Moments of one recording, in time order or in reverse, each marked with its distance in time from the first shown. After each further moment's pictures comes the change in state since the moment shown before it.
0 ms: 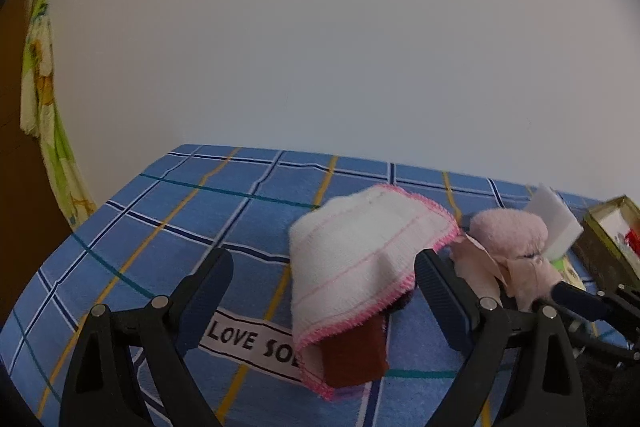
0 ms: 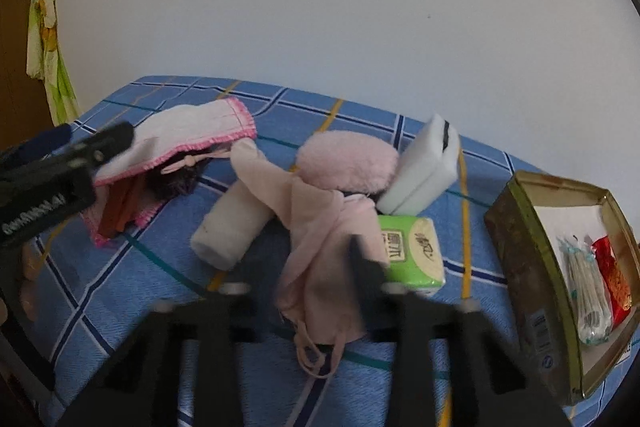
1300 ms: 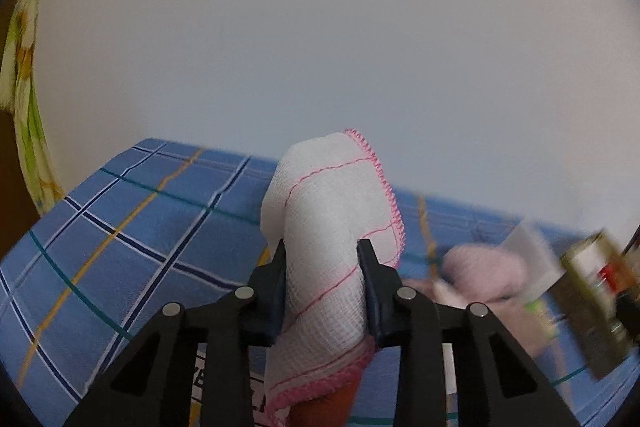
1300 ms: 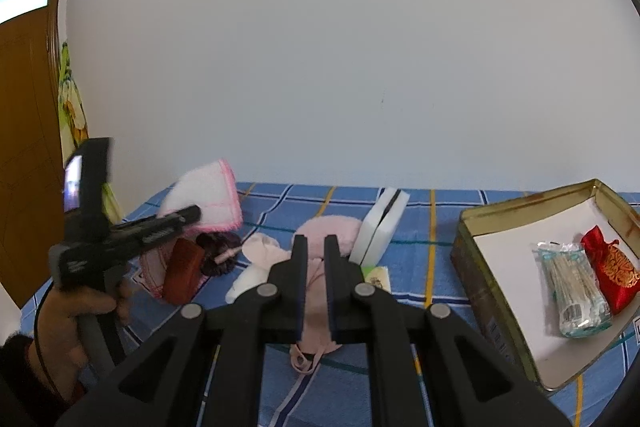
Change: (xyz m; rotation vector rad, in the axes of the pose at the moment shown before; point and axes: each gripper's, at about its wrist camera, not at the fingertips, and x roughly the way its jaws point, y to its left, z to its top) left arm 0.010 0.003 0.019 -0.134 -0.034 -0.144; right arm -0.084 -0.054 -0.016 0.182 -0.325 0.134
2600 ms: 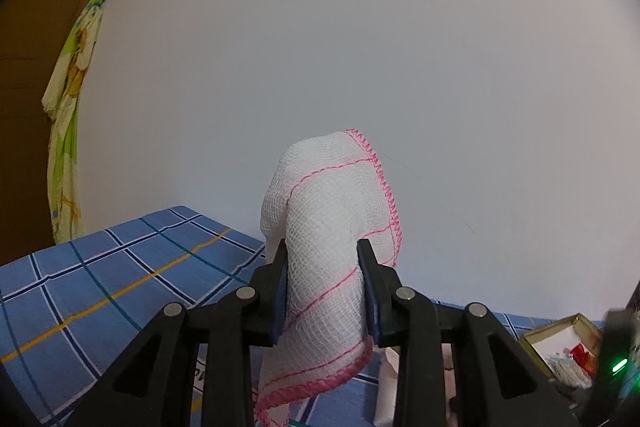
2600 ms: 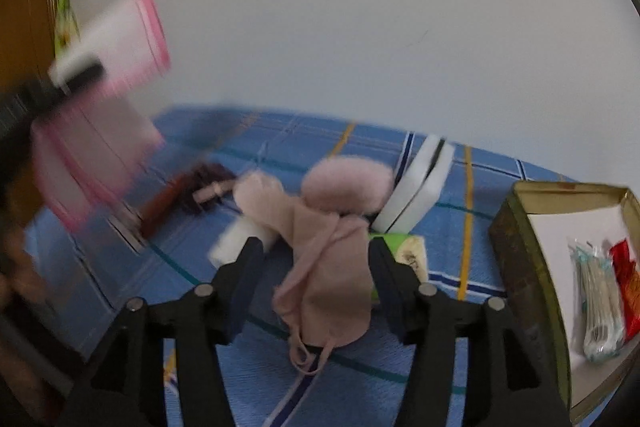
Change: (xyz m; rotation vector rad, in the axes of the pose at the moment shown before) left arm -0.080 -0.013 0.000 -0.110 -0.343 0.060; right arm 0.075 0.026 -0.006 -0.140 0.302 0.007
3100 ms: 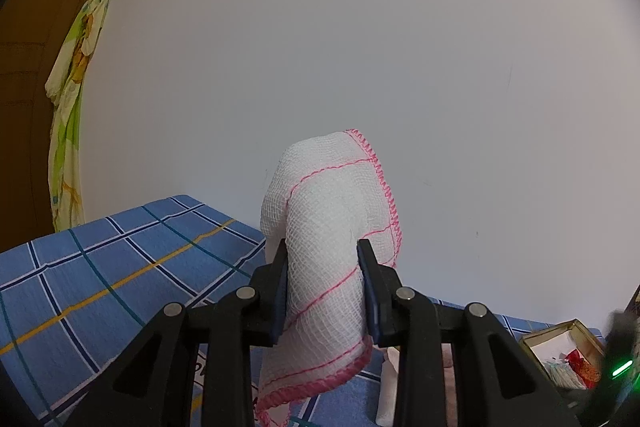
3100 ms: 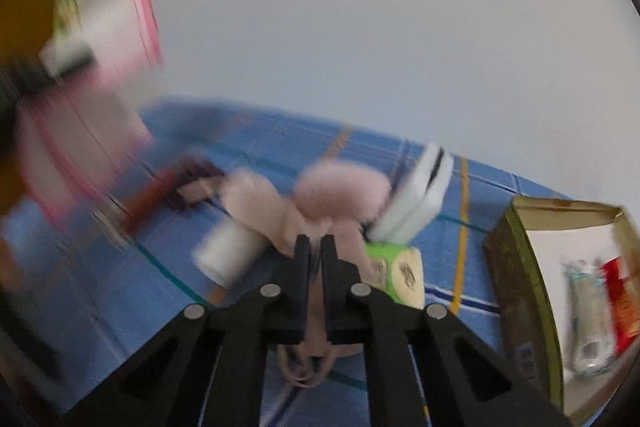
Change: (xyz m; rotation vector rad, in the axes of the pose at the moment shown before) left arm 0.011 0.011 0.001 -0.032 0.031 -0.001; right arm -0.017 -0.016 -0.002 0.009 -0.104 0.028
